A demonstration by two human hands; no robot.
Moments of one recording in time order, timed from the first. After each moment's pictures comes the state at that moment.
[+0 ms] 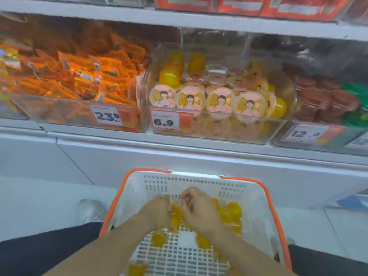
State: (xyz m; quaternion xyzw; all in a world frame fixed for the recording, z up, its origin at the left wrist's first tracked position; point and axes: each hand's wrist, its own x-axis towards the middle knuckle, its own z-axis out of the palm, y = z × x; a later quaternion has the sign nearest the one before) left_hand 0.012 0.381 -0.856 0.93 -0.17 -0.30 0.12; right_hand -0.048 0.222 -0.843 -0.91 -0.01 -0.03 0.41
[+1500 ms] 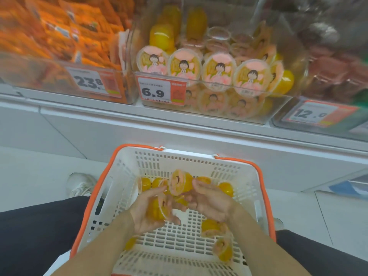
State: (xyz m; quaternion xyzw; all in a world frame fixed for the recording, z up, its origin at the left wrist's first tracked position) left_hand -0.038 0.382 -0.873 0.40 0.12 -0.53 0.74; right_hand -0.061 0.166 -0.849 -0.38 0.18 0.32 0.85
